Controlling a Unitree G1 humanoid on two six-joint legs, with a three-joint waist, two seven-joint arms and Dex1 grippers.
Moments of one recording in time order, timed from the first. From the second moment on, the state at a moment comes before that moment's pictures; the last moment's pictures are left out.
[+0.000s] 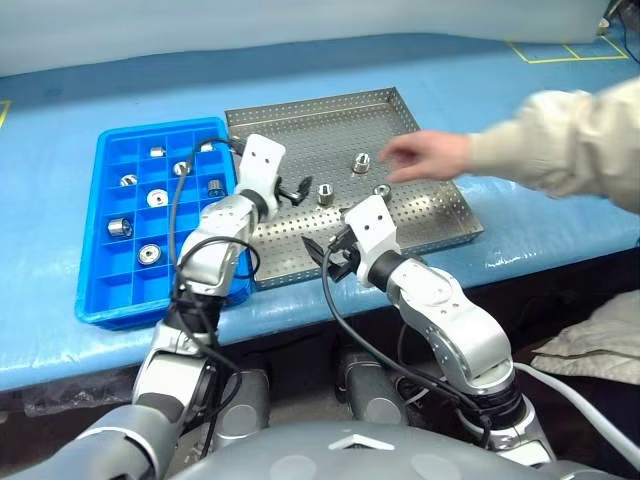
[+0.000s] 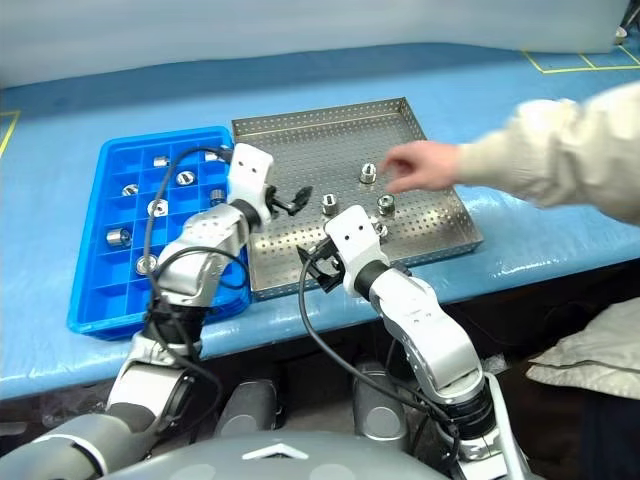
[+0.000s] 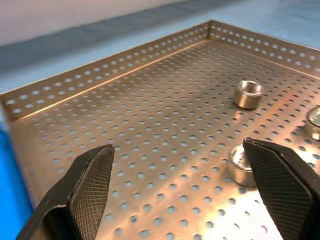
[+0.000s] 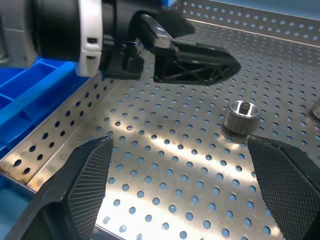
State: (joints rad) left arm -0.56 0.11 -0.14 0.12 -0.08 0.61 -0.30; right arm -0.14 -0.22 0.31 -0.62 0.16 0.88 0.21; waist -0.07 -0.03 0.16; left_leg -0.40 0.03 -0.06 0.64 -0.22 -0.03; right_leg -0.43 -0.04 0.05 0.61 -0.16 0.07
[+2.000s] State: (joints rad) left arm -0.64 0.04 -0.19 0.43 0.00 0.50 -0.26; right arm -0.13 -0.21 0.35 -0.63 0.13 0.90 0.20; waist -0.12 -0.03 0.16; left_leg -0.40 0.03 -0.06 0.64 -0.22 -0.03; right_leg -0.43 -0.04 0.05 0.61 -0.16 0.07
